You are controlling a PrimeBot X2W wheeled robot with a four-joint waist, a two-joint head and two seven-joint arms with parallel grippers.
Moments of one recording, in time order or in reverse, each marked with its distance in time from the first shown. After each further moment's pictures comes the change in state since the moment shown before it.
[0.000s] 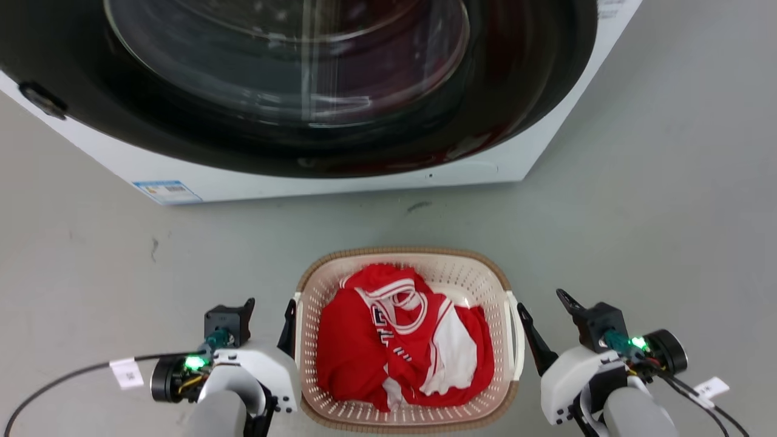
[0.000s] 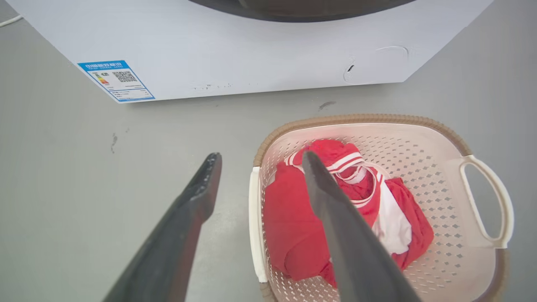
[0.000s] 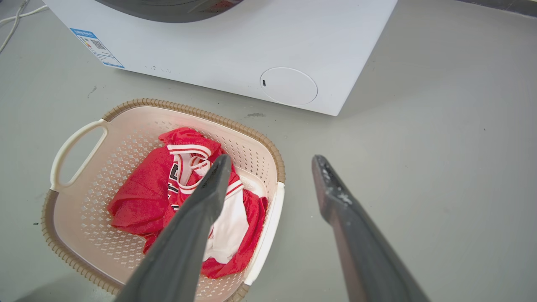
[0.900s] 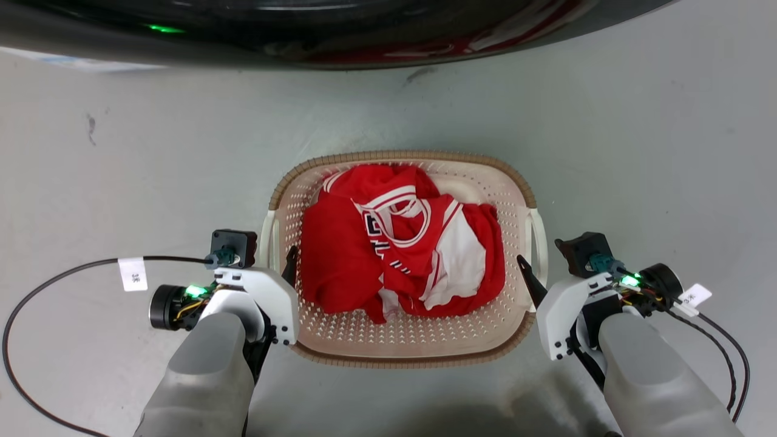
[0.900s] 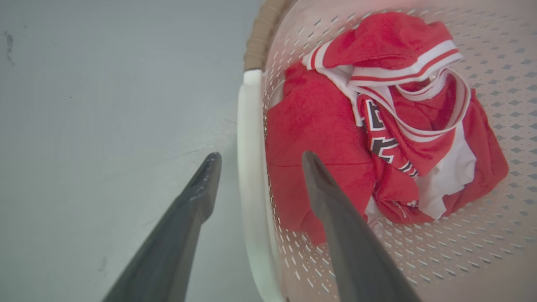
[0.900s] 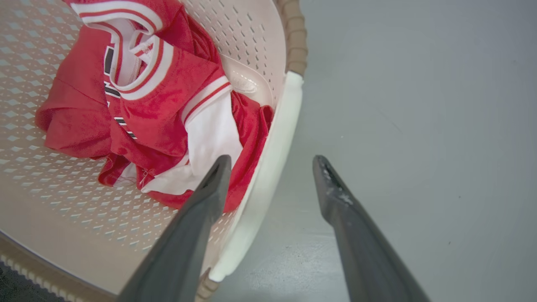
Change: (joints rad) left arm -0.382 0.021 -0.067 0.435 -0.012 -0.032 0.003; right arm -0.369 0.000 0.059 0.443 0.004 0.000 0.000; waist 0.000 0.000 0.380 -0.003
